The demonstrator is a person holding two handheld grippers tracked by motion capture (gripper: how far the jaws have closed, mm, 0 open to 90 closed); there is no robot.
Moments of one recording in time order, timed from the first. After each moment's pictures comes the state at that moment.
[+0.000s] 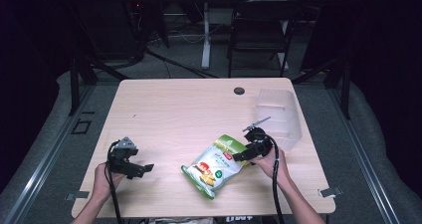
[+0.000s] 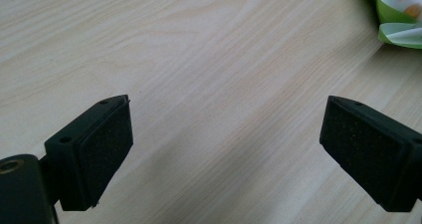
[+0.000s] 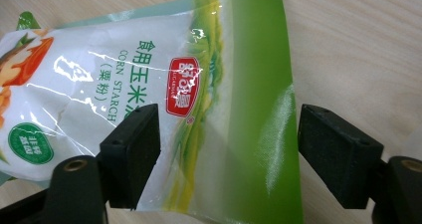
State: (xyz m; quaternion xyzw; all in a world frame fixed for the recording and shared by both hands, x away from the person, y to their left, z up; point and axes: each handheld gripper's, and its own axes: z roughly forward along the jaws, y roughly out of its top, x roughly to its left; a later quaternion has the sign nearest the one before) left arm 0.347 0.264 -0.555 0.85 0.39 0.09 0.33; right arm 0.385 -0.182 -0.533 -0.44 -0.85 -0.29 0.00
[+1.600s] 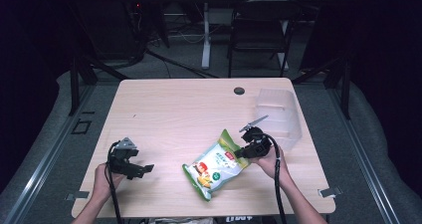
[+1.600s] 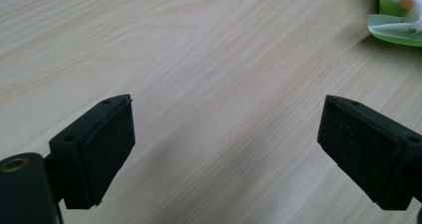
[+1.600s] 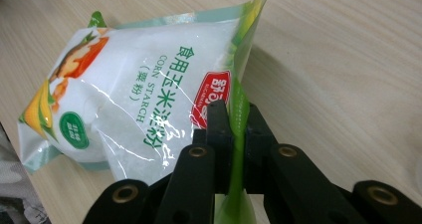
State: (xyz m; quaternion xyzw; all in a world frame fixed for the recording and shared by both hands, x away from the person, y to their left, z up) left arm 0.347 0.264 -0.557 0.85 0.39 0.09 0.33; right arm 0.375 -0.173 -0.510 -0.40 -0.87 -0.29 0.01
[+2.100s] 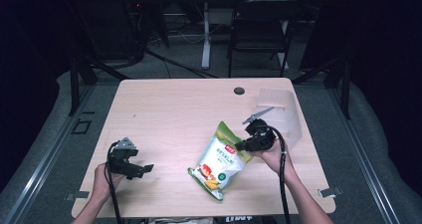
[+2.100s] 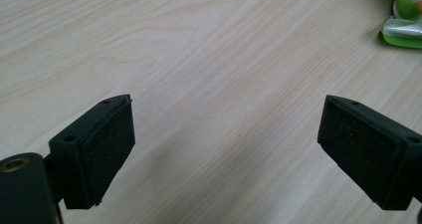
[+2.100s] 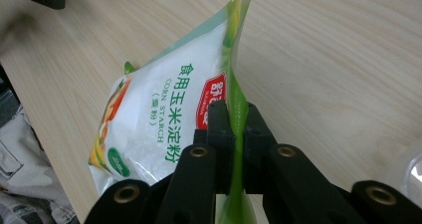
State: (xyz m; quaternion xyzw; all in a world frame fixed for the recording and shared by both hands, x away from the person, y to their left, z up) left arm 0.346 0.265 -0.557 0.85 0.39 0.09 0.33; right arm 0.375 -0.177 -0.474 -0.38 -0.87 -0.32 0.00
